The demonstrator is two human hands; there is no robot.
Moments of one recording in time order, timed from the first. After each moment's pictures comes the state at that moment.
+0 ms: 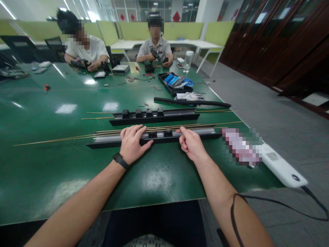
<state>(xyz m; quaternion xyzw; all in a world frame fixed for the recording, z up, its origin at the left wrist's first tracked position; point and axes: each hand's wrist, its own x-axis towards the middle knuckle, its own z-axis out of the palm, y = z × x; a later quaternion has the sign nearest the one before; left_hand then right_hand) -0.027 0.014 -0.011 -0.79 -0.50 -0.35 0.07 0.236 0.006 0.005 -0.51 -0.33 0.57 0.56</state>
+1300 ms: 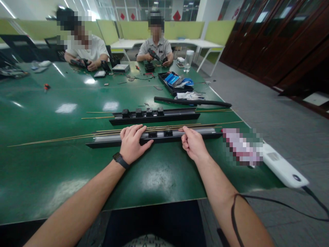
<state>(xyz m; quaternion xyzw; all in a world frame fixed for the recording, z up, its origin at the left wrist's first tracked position) -0.027 0.013 -0.011 -0.79 -0.50 -0.35 0.06 0.240 0.008 0.002 -0.51 -0.31 0.56 0.57</state>
